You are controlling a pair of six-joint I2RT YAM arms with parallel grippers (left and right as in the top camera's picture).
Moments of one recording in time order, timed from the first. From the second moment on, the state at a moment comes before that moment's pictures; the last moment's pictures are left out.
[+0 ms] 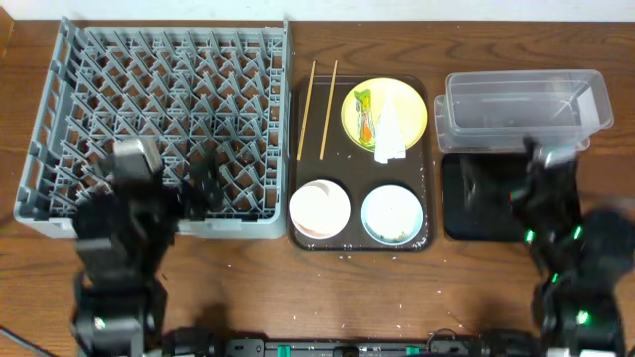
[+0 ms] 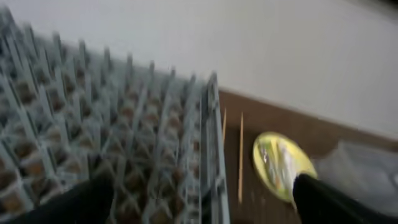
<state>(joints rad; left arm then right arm) 0.08 0.69 0.83 -0.48 0.24 -0.31 -0.06 0.67 0.67 -0.16 -0.42 0.04</state>
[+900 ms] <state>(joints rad) 0.08 1.06 1.21 -0.95 0.29 -0.30 0.41 1.73 1.25 -0.41 0.11 0.27</state>
